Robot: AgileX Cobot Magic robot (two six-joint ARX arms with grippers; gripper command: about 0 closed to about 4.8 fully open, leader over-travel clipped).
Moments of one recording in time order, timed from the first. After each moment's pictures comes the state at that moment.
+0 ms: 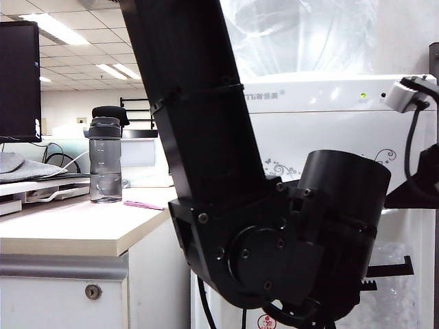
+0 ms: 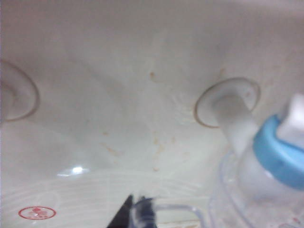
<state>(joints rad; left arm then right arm) -1.11 2.45 1.21 0.87 -0.76 -0.42 0.07 1.27 0.32 0.39 -0.53 -0.51</state>
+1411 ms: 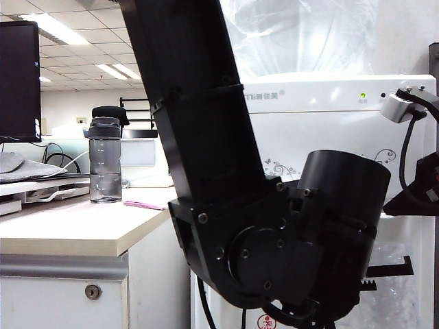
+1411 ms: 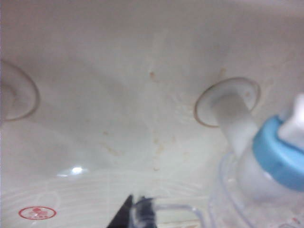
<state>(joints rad) -1.11 2.45 1.21 0.87 -0.76 -0.42 0.08 1.32 0.32 0.43 -0.47 -0.48</state>
